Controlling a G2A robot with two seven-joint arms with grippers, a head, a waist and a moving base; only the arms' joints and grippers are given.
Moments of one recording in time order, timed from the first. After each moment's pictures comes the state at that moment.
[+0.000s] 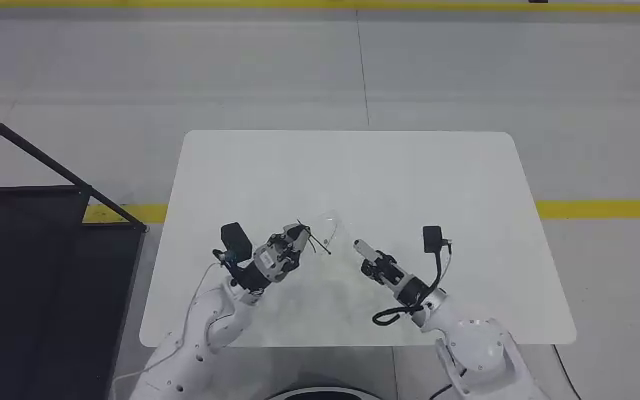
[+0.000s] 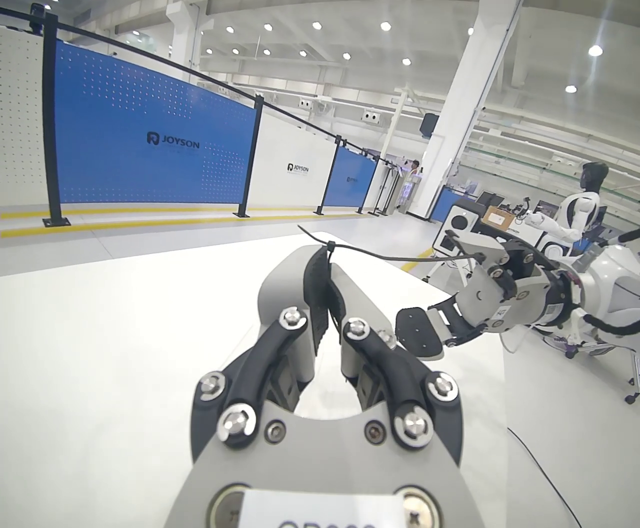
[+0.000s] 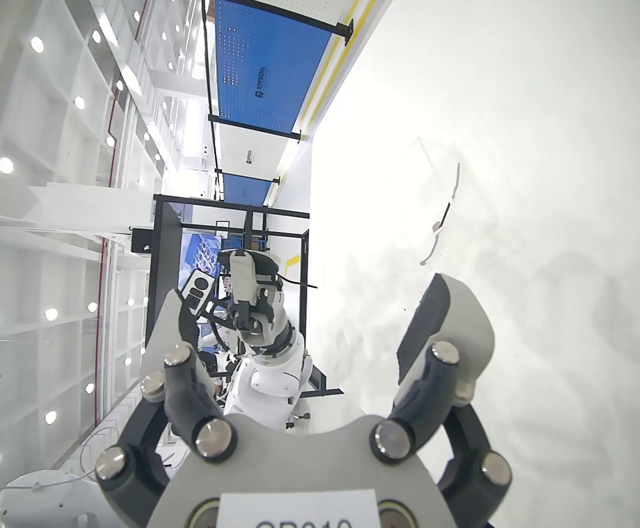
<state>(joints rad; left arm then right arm) 1.35 -1.22 -1.19 -1.51 1.14 -0.59 0.50 -1.51 -1.23 1.27 -1.93 -0.08 0.05 0.45</state>
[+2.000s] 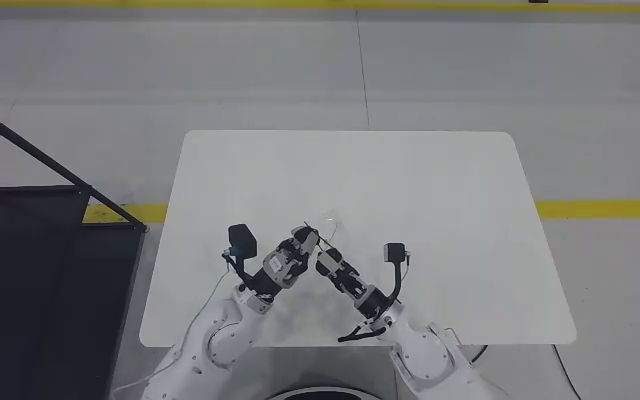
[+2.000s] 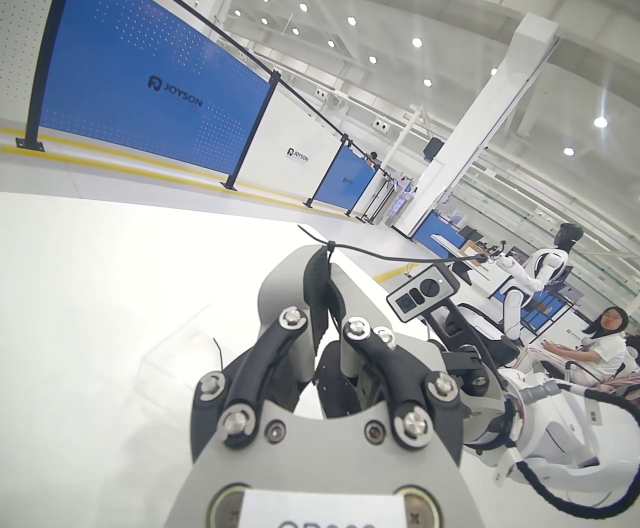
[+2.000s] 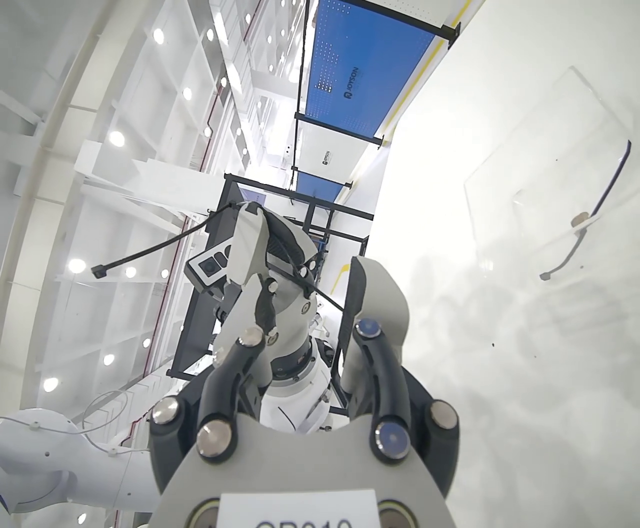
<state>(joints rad) 1.42 -1.24 -1.17 -1.62 0.87 -0.54 0.29 -1.40 -1.29 1.03 -1.63 -0.08 -0.41 0.21</state>
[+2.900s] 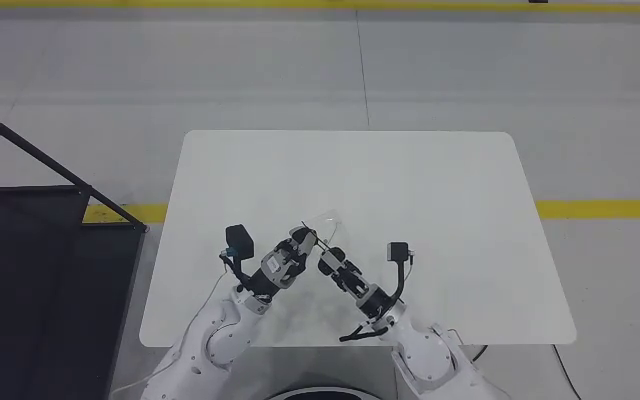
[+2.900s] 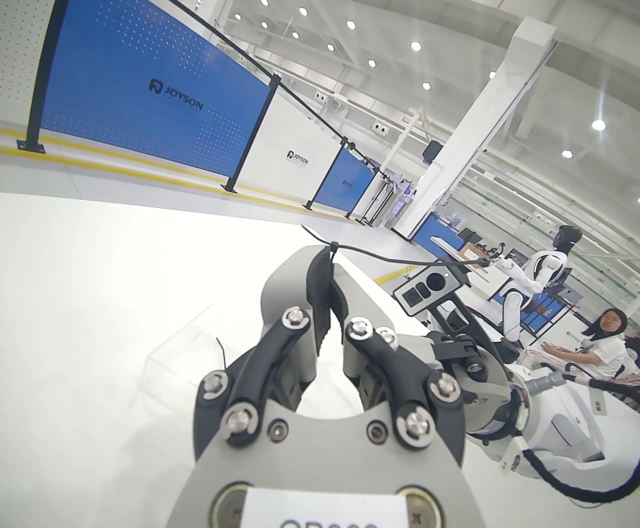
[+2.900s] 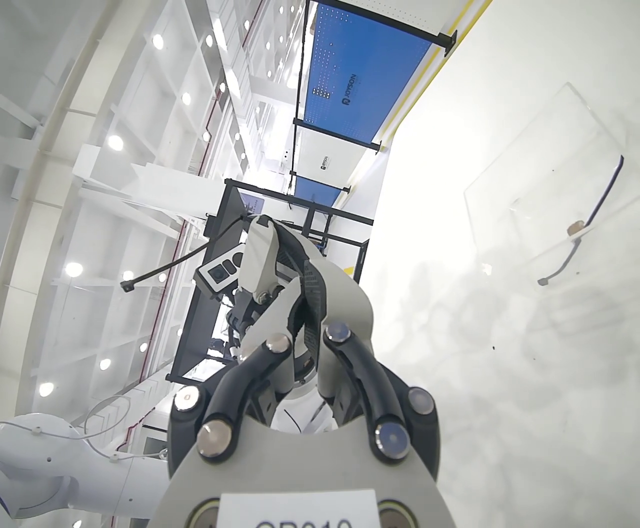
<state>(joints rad) 1.43 -1.25 -1.18 -1.62 0.87 -0.55 0.30 -1.42 -1.30 1.05 -1.67 -0.09 -0.38 0.22</state>
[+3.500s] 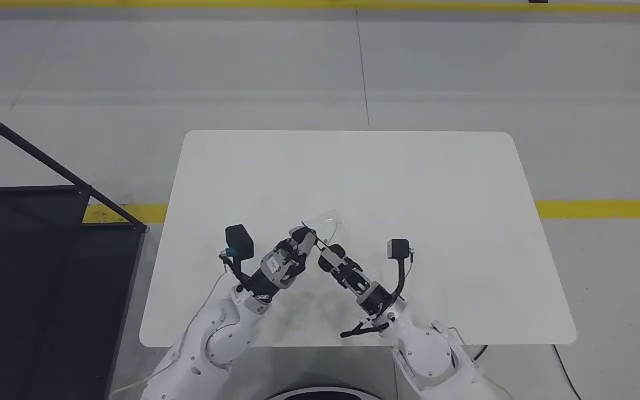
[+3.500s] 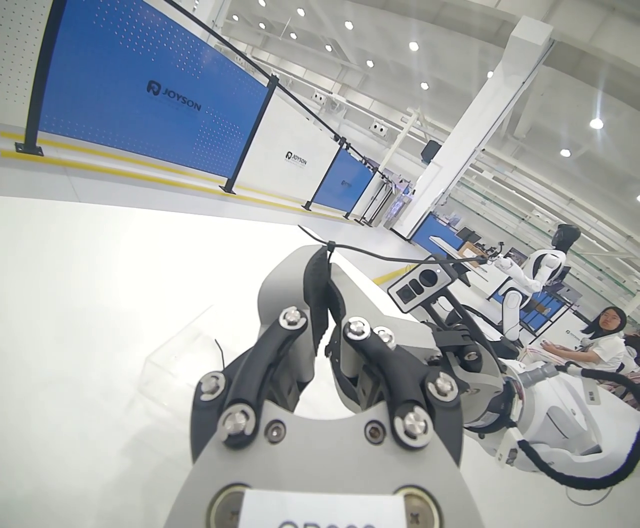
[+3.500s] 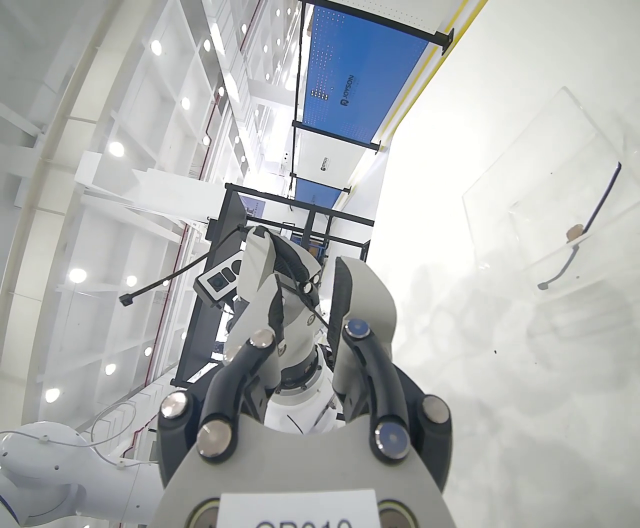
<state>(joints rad) 1.43 -1.25 -1.19 -1.62 0.88 -0.56 0.30 -1.41 -1.30 1.05 -1.67 -0.06 -0.36 0.23</state>
